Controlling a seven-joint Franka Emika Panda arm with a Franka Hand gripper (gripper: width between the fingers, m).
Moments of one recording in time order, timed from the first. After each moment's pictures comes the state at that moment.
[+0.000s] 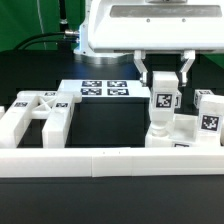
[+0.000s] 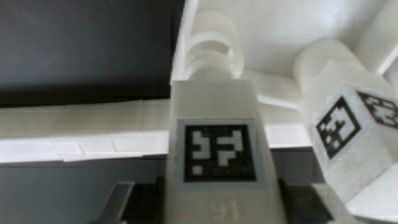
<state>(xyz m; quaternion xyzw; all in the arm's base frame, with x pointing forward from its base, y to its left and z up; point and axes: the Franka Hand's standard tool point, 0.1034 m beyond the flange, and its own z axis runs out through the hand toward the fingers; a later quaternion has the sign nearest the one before) 0.617 0.036 0.098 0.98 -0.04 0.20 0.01</state>
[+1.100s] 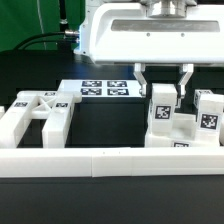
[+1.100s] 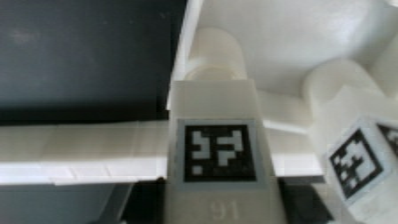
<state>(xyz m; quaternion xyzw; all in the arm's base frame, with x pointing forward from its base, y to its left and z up) 0.616 0.034 0.081 0.97 -0.03 0.23 0.02</state>
